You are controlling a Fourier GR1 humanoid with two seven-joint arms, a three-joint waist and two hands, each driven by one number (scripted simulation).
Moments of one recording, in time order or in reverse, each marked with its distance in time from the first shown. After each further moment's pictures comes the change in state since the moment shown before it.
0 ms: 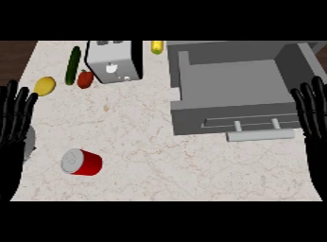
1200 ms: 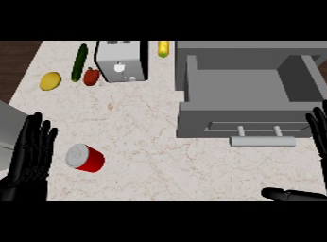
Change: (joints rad) left arm 0.174 -0.113 -0.341 -0.194 -0.334 0.301 0.408; right arm 0.158 0.003 -0.110 0.003 -0.047 -0.003 0.152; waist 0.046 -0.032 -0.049
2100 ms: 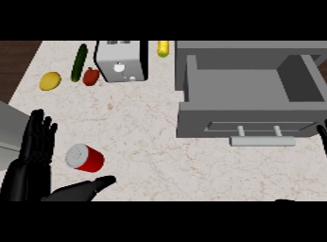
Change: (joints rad) left arm -0.018 0.010 0.153 0.198 0.144 0.013 -0.146; right arm 0.084 0.005 -0.079 0.020 -0.030 0.087 -0.094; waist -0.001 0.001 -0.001
